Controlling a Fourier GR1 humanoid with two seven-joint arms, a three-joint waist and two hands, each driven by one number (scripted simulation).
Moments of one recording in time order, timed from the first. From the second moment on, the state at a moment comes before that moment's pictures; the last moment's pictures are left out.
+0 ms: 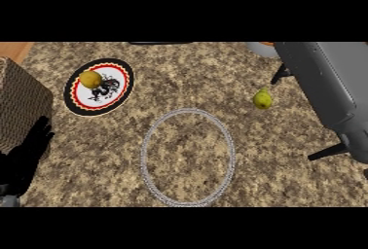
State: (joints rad) left arm 0.05 0.45 0.03 -1.40 0.25 0.06 0.06; right arm -1.26 -0.36 0.24 -0.79 0.98 -0.31 1.24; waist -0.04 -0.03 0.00
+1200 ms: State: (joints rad) left arm 0.05 0.45 0.04 -1.41 0.24 0.05 0.07; right arm -1.37 -0.50 -0.01 -0.79 1.35 -0.01 1.23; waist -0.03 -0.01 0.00
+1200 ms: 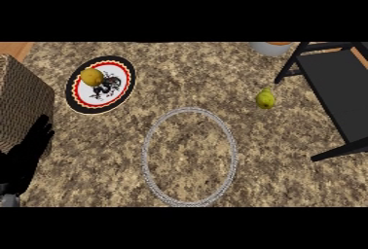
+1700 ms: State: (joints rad) left arm 0.05 0.43 0.04 -1.41 0.23 0.04 0.06; right arm -1.23 -0.56 -0.13 -0.89 1.41 0.05 1.19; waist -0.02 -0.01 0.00
